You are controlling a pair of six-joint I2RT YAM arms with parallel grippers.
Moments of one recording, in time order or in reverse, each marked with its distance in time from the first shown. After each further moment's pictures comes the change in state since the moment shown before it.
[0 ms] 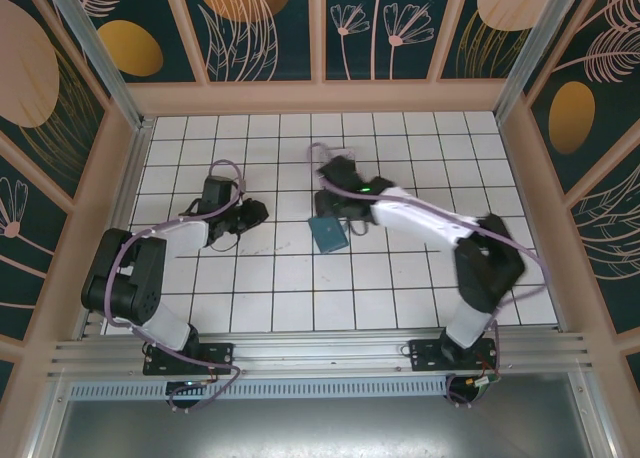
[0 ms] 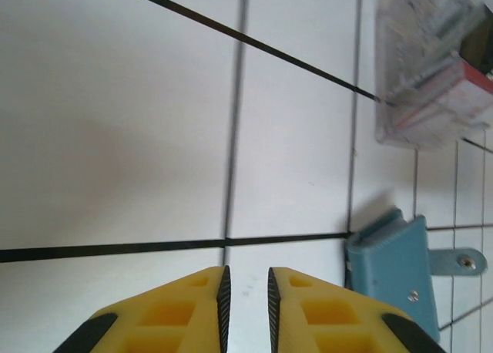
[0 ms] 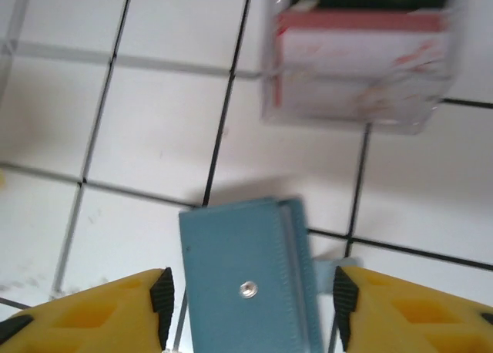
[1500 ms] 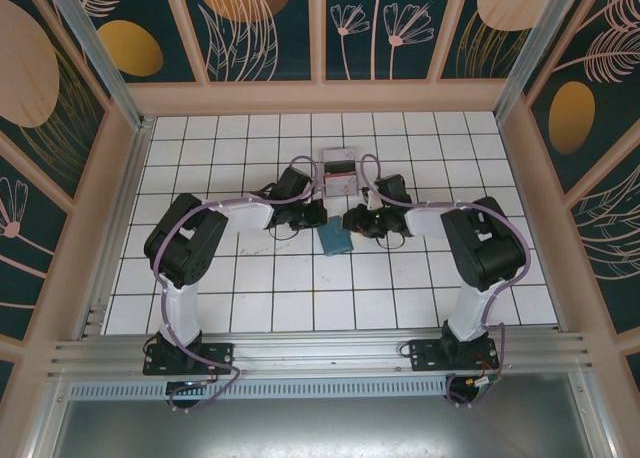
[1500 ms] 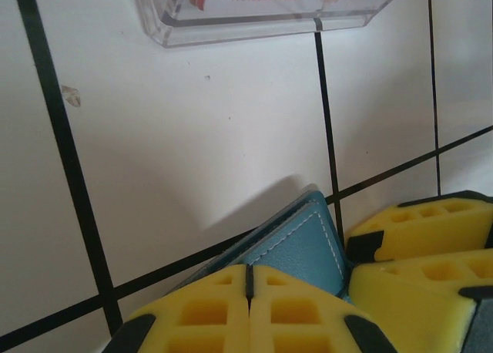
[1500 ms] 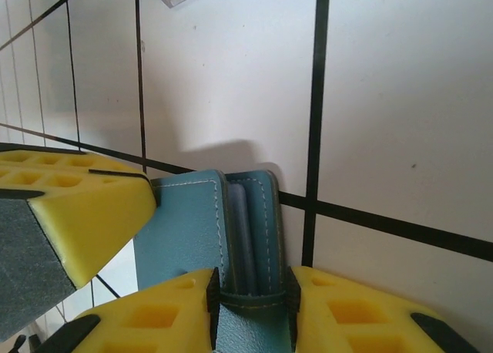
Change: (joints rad) left arm -0.332 0.381 0.410 -0.120 -0.042 0.009; right arm -0.274 0.165 -0.366 0.524 -0.669 0.116
